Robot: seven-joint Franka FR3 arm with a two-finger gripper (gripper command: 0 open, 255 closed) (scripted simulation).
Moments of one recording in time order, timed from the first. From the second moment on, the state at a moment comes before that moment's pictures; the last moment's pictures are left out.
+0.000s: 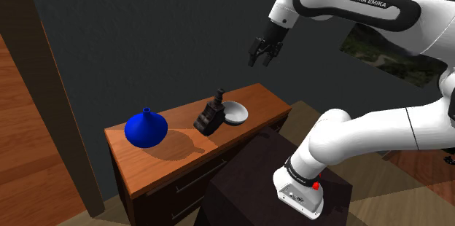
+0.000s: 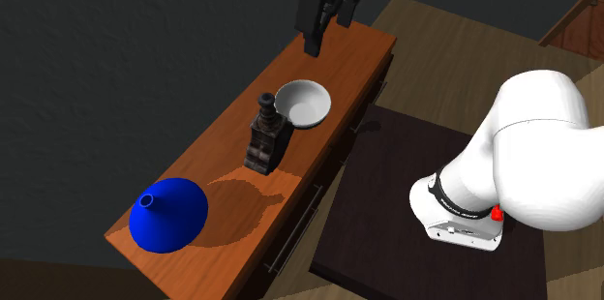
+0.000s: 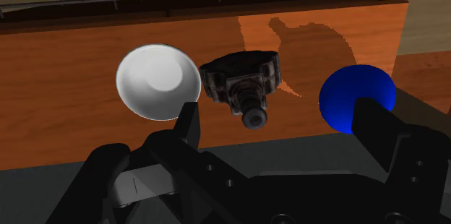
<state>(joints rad) 0.02 -0.75 -0.07 -2.39 0.07 1.71 0.16</state>
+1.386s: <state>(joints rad) -0.01 -0.27 0.03 -2.51 0.05 2.33 0.35</state>
